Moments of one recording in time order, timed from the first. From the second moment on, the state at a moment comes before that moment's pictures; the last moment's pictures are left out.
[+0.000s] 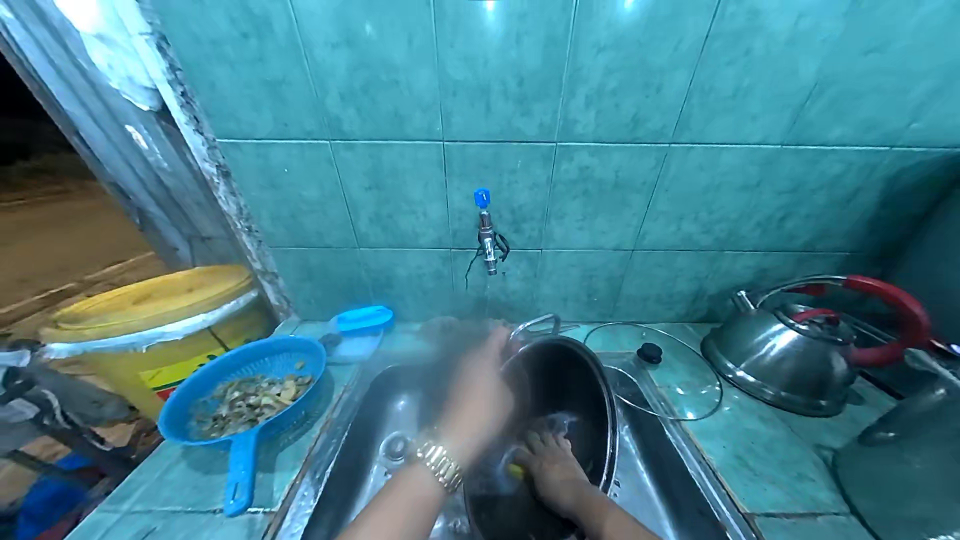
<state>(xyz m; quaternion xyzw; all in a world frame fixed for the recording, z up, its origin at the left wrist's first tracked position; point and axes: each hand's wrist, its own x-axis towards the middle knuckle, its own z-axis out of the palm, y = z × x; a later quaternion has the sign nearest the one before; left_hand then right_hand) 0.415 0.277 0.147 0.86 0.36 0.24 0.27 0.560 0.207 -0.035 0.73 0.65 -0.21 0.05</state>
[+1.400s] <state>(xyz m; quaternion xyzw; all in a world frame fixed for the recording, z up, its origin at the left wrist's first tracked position) 0.428 0.267 0.144 0.87 0.37 0.24 0.23 0.472 0.191 0.005 0.69 0.49 -0.45 -0.27</state>
